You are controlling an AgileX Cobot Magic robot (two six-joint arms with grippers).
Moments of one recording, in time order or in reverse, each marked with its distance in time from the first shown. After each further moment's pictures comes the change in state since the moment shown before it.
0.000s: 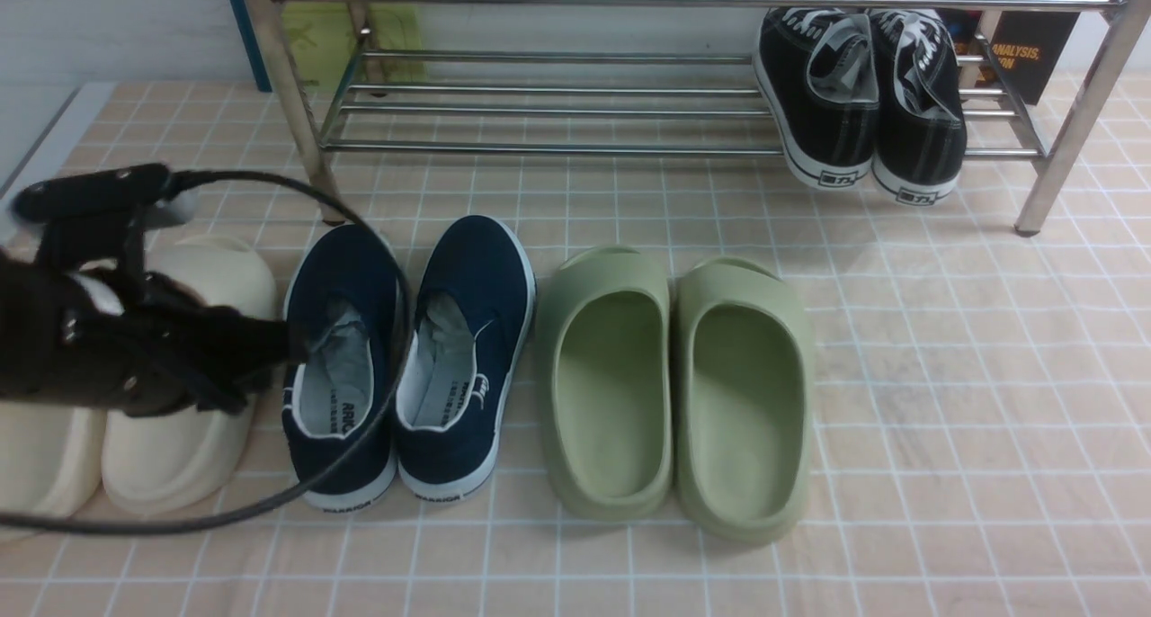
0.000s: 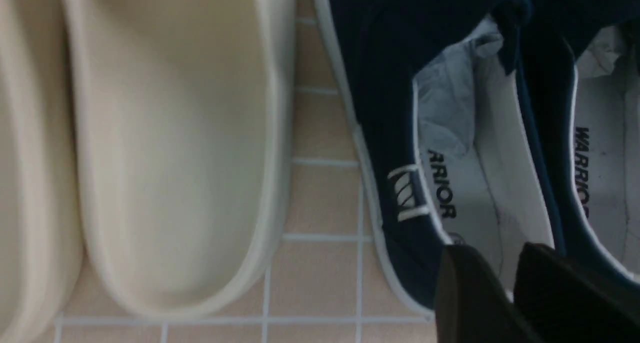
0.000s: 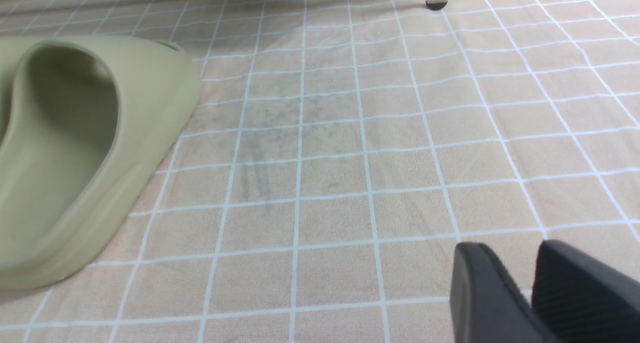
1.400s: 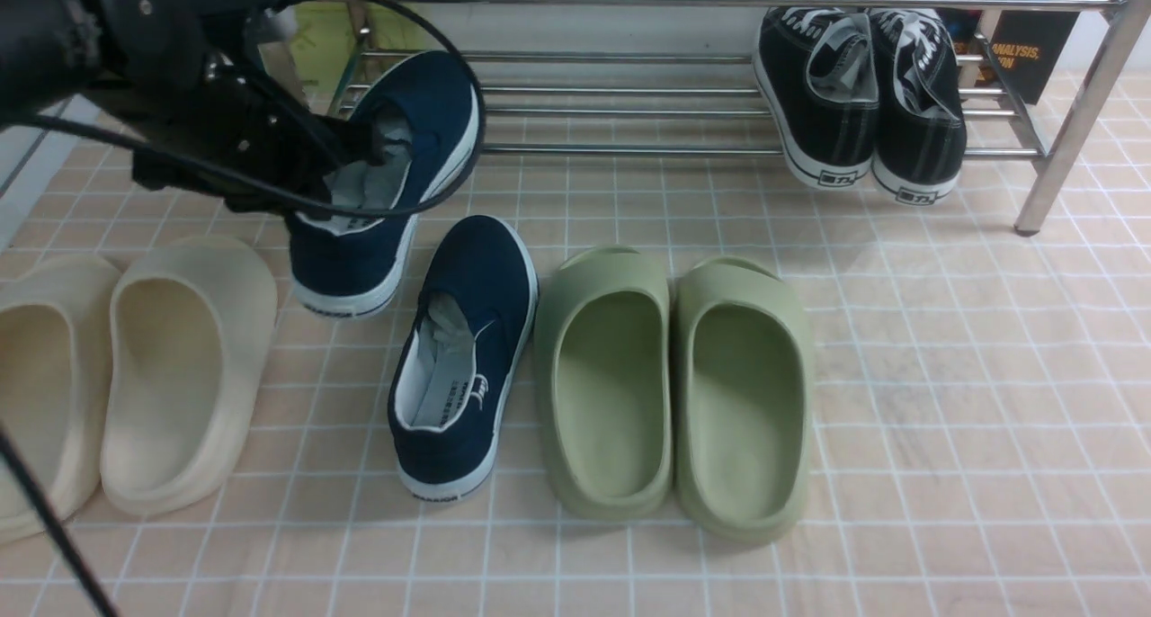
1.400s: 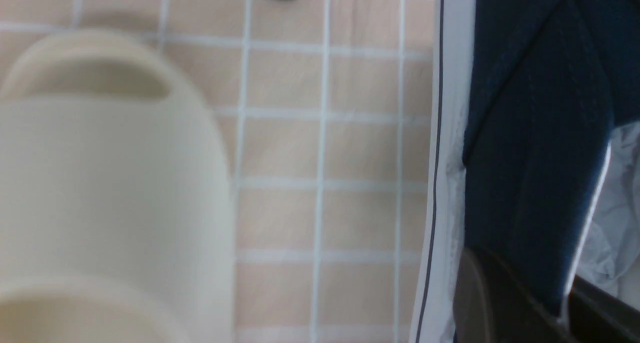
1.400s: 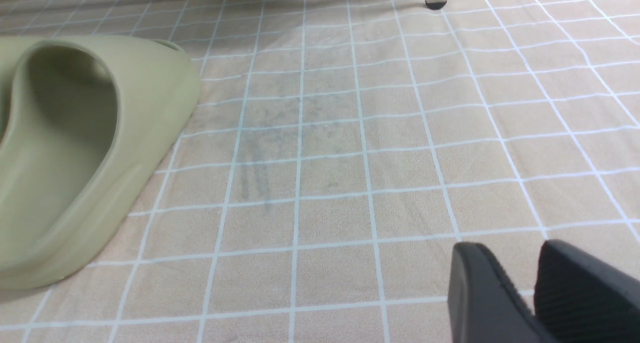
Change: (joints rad) right arm 0.000 0.000 0.000 0.000 0.000 0.000; left arm -0.012 0.469 -0.656 0.030 0.207 -0.070
